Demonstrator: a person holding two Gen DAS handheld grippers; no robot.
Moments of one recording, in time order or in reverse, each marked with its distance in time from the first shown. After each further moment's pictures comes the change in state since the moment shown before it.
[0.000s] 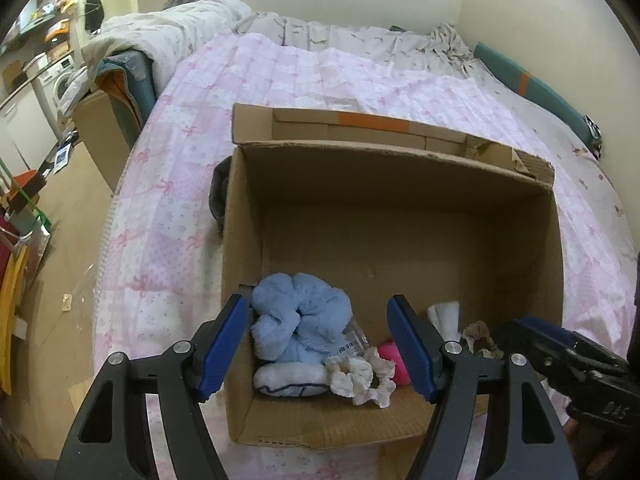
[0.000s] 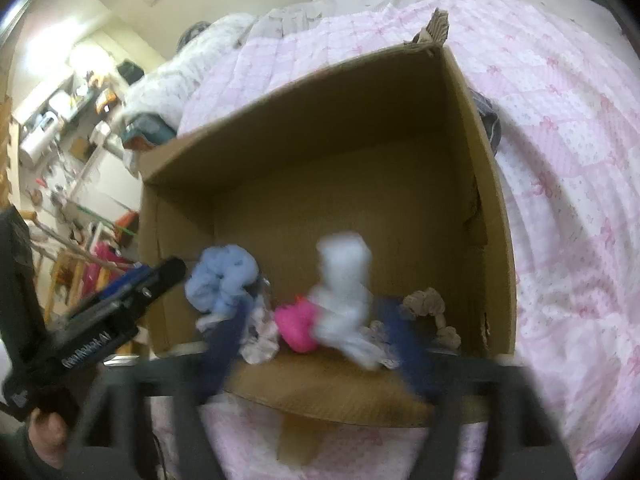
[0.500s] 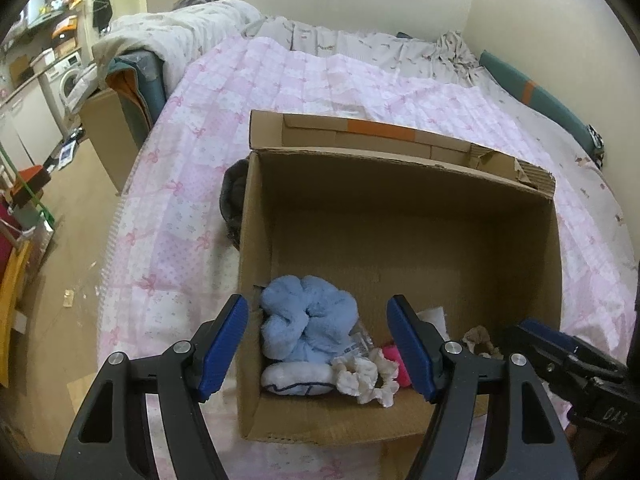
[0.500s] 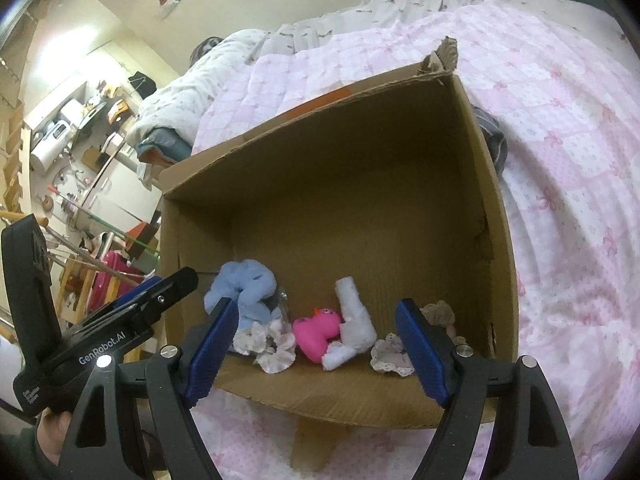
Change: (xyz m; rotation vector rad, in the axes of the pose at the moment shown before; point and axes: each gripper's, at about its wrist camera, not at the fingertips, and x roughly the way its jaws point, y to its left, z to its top) left arm -0.007 0.005 -0.001 -0.011 -0.014 0.016; right arm -0.009 0.005 0.001 -0.022 -0.034 0.024
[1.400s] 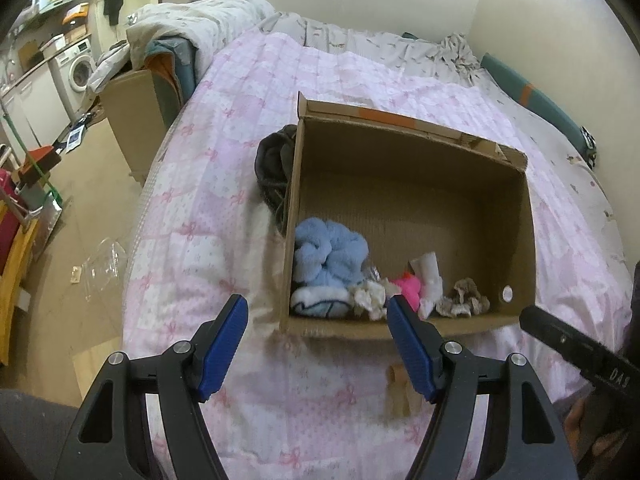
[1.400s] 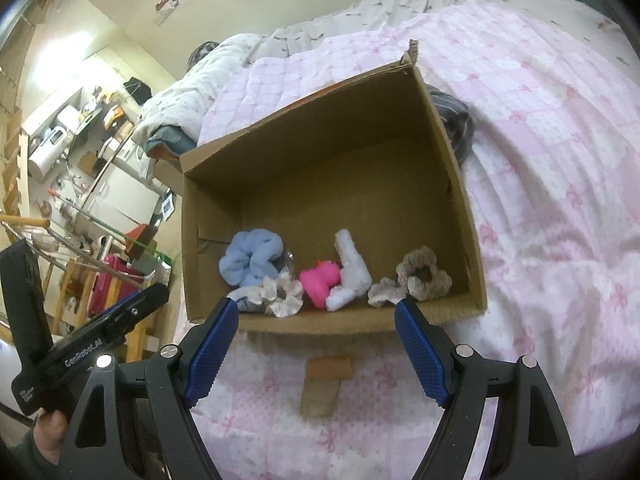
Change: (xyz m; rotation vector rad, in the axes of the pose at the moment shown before) left arm -0.065 0.022 -0.053 -0.037 0.022 -0.009; right arm -0.048 0.005 -0.044 0.035 -0.012 -0.023
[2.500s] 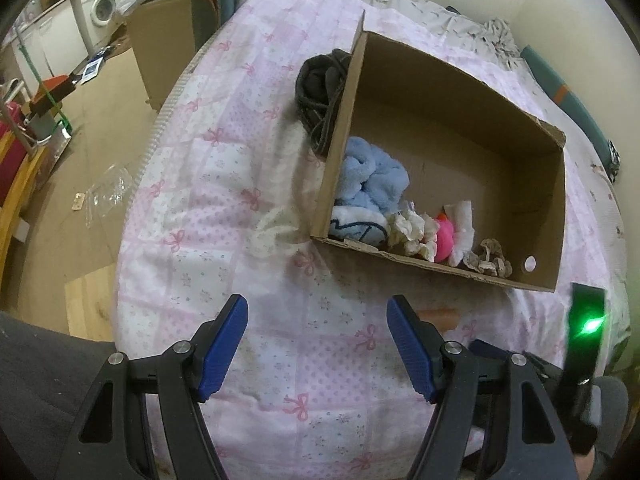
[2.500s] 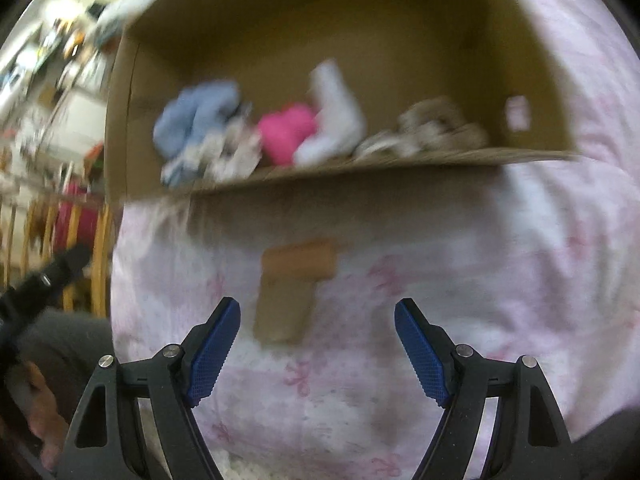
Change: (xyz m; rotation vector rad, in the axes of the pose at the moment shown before) left arm 0.025 0.030 -0.038 -0.151 0.181 0.012; right arm 0.088 0.006 -0.062 -0.066 0.376 -0.133
